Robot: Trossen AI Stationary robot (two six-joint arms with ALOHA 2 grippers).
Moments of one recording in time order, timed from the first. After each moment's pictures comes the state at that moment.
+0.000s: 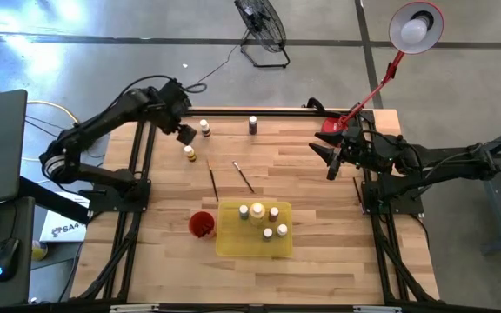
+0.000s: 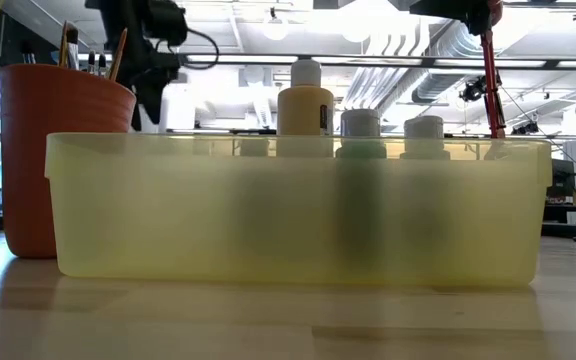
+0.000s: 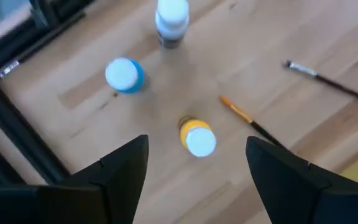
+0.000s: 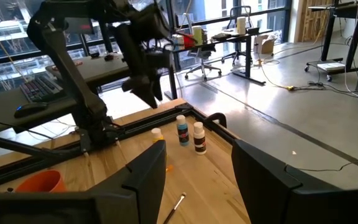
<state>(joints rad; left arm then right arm) 0.76 1.24 1.21 -1.15 0.00 -0.22 0.06 0.76 0.78 -0.12 0.50 0.21</state>
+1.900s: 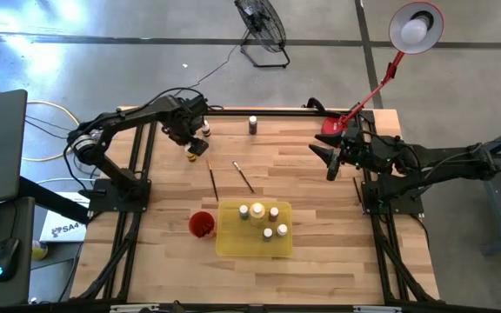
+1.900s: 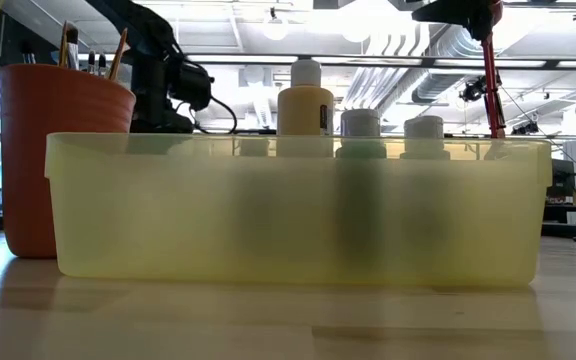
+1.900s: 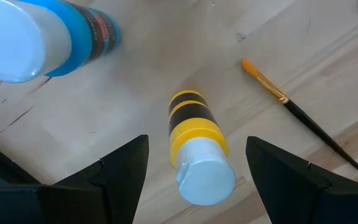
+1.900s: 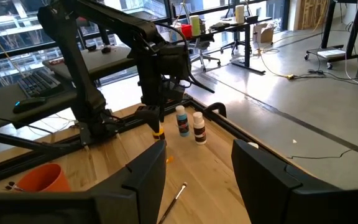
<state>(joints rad) 0.72 1.53 1.13 -1.08 0.05 -0.24 0.06 0.76 0.78 -0.17 0.50 0.26</state>
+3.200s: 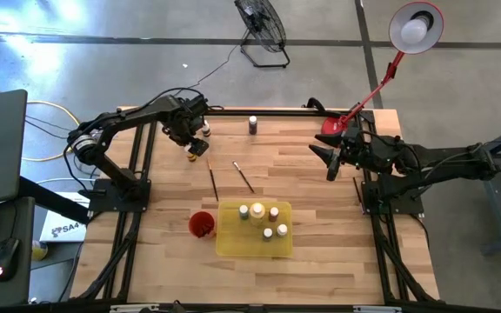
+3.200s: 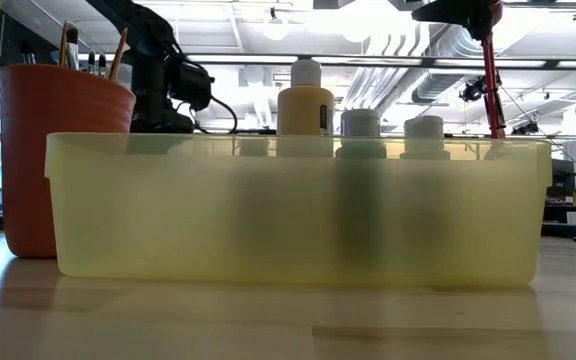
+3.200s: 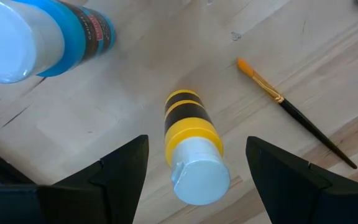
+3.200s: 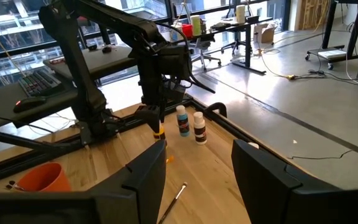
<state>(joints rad) 0.72 1.53 1.13 -1.08 0.06 -0.24 0.06 0.76 0.78 -0.17 0.50 0.26</state>
